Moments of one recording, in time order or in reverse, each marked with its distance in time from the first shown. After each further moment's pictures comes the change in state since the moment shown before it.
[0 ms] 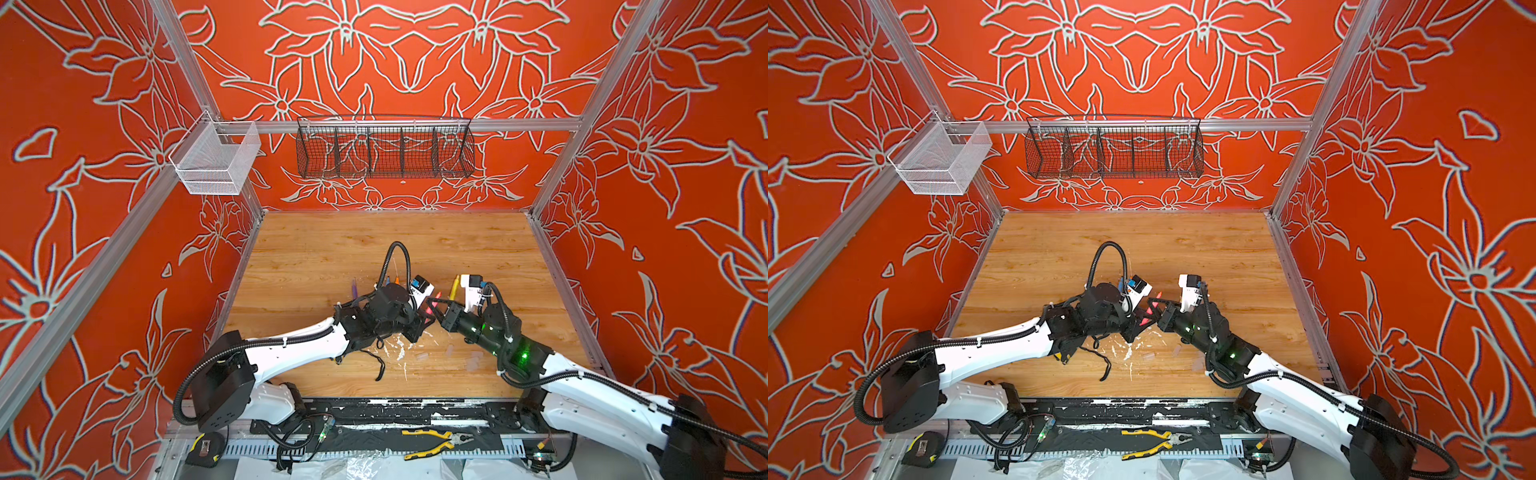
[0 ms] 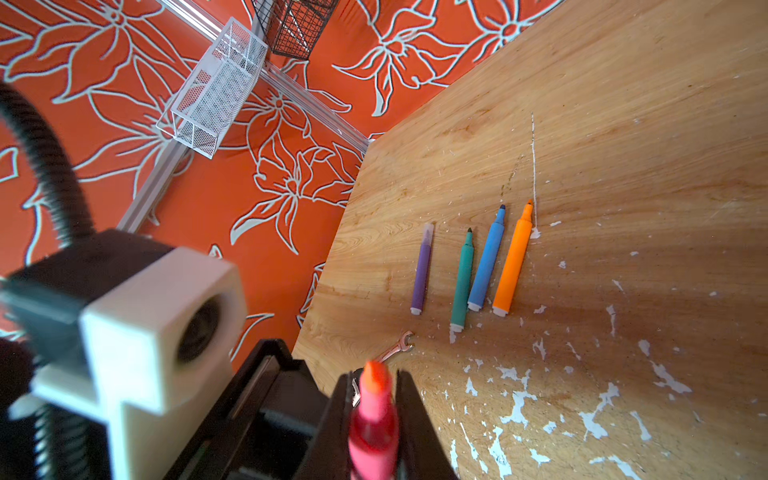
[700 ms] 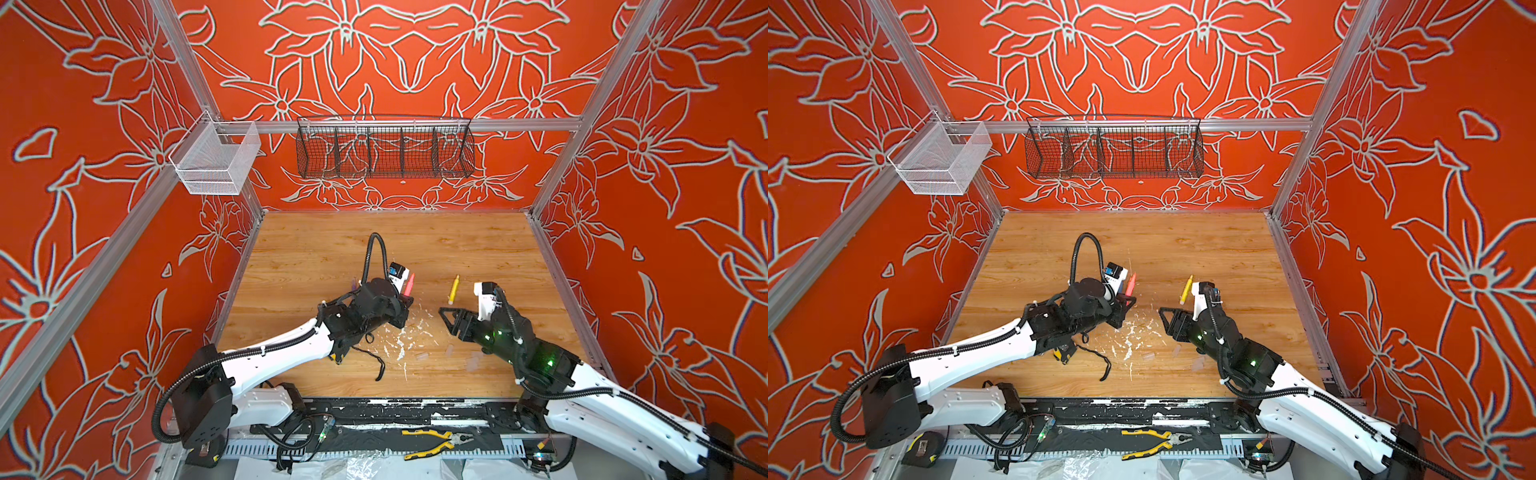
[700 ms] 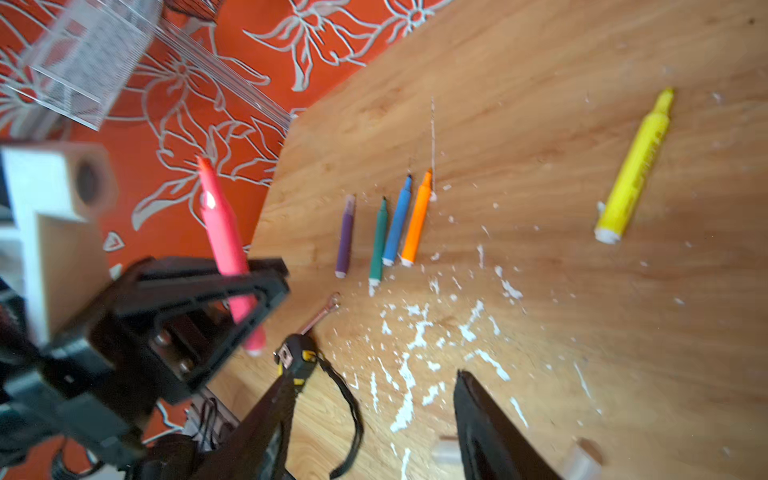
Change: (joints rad) left arm 0.093 -0.113 -0.017 -0.100 -0.251 -0.051; right arm 0.033 -0.168 0.095 -0.557 0.136 -0.026
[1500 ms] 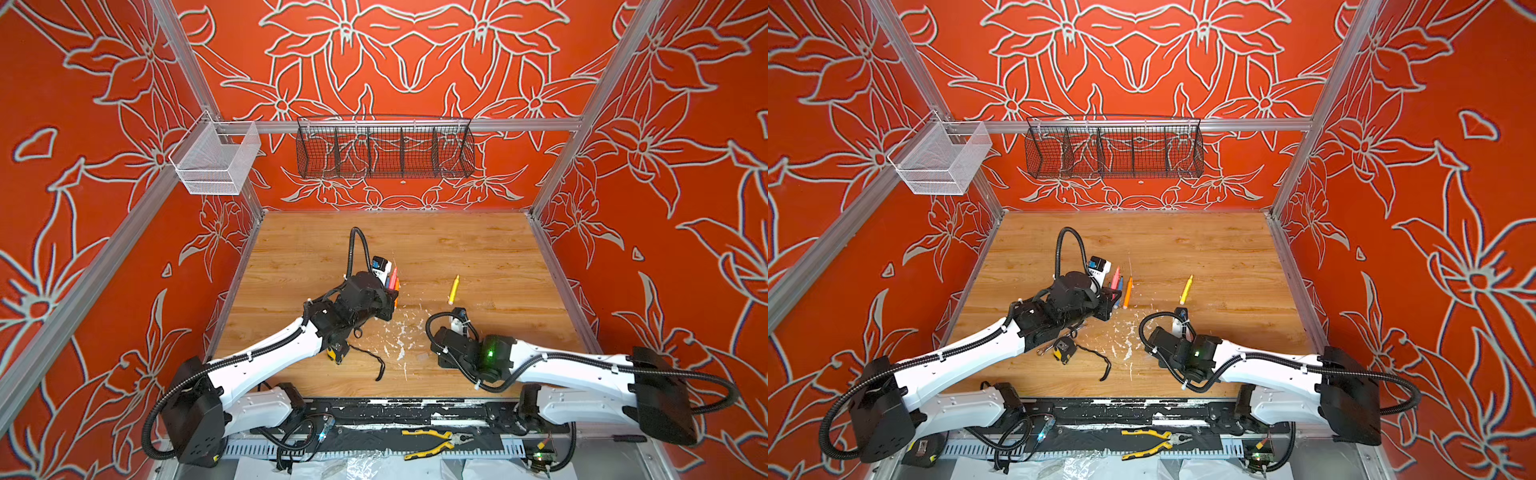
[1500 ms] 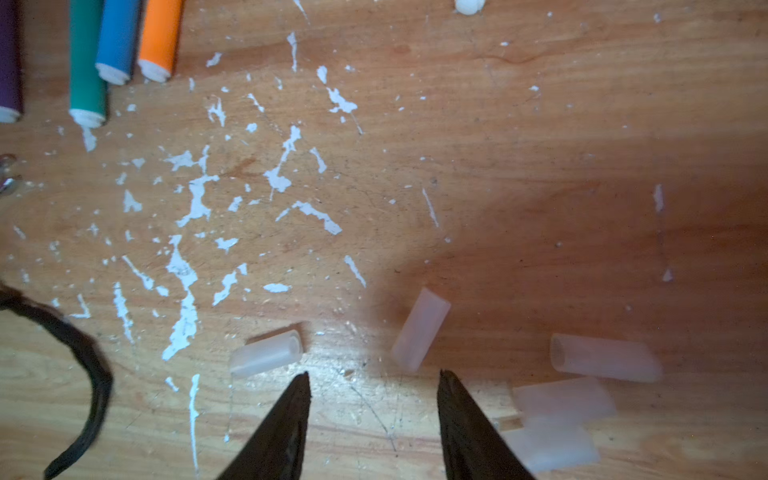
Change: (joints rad) left arm 0.080 -0.070 -0.017 -0.073 0.008 -0.019; right arm 0.278 0.479 0.123 -0.365 0.252 0.221
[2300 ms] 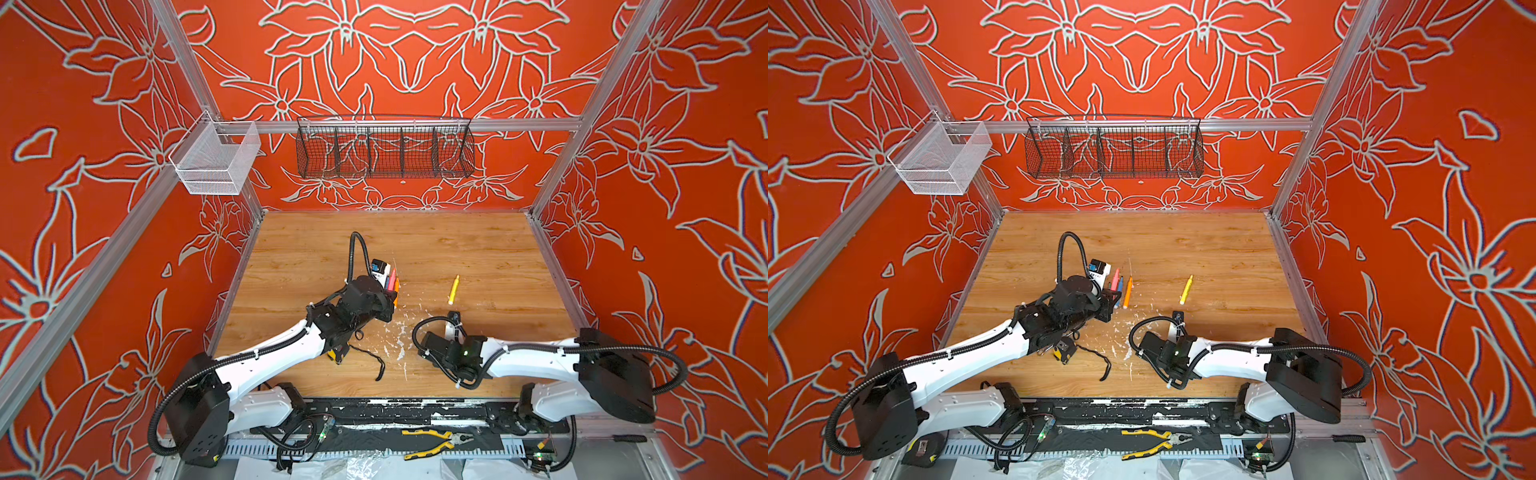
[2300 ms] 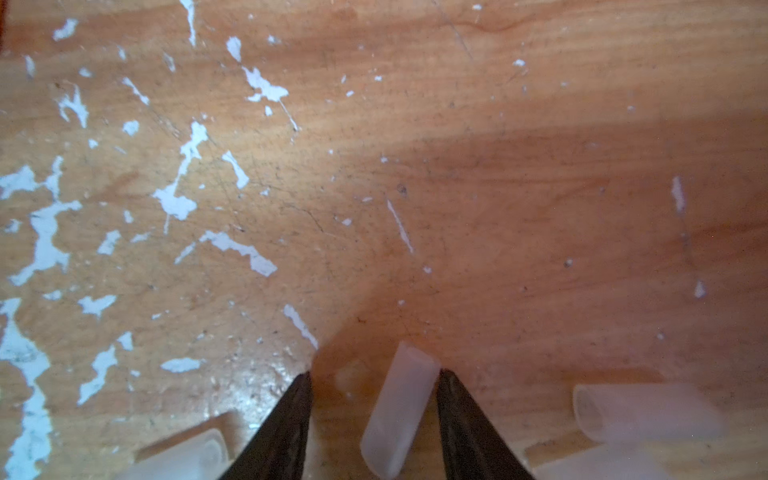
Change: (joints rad) left arm 0.000 0.029 -0.058 0.095 -0.030 0.002; right arm 0.000 0.243 -0.014 0.131 0.075 0.068
